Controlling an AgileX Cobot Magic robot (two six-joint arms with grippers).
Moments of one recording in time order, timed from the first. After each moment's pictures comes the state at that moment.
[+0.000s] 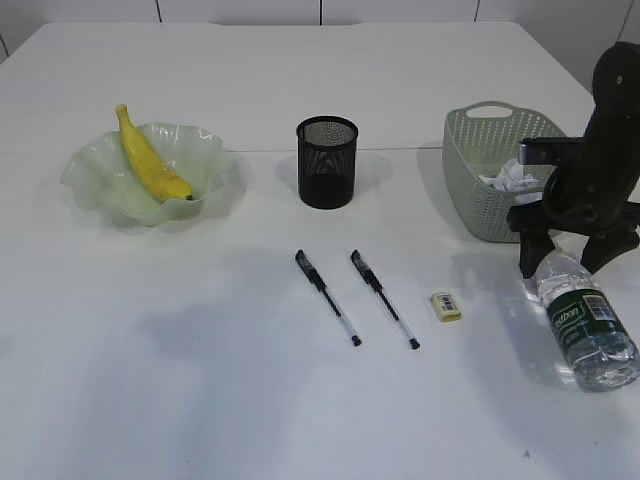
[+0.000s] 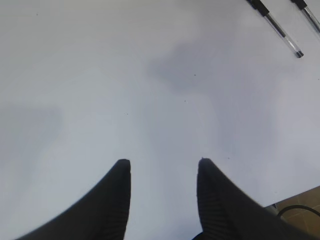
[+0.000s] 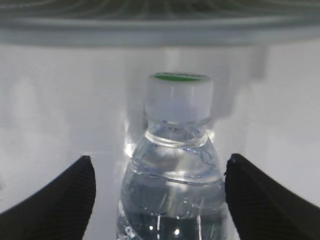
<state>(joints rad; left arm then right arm) -0.27 1.10 -0.95 -0.12 0.96 -0.04 -0.01 2.09 -1.52 0.02 1.03 0.00</state>
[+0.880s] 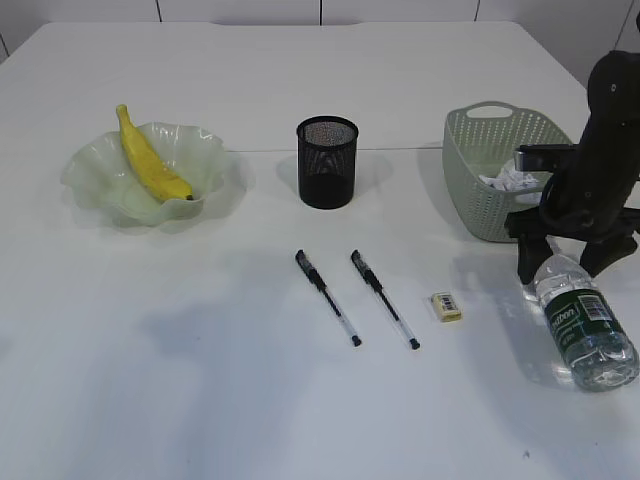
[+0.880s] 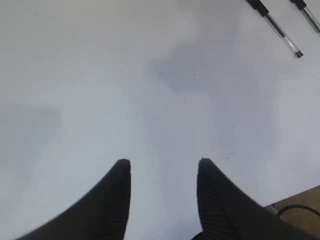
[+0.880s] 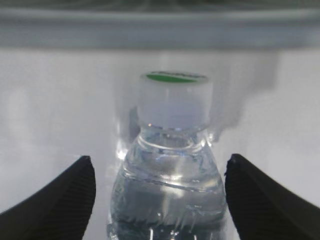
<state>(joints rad) -0.27 1.10 -0.95 -0.12 0.96 -0.04 -0.01 2.11 -1.52 0.02 1.03 -0.01</state>
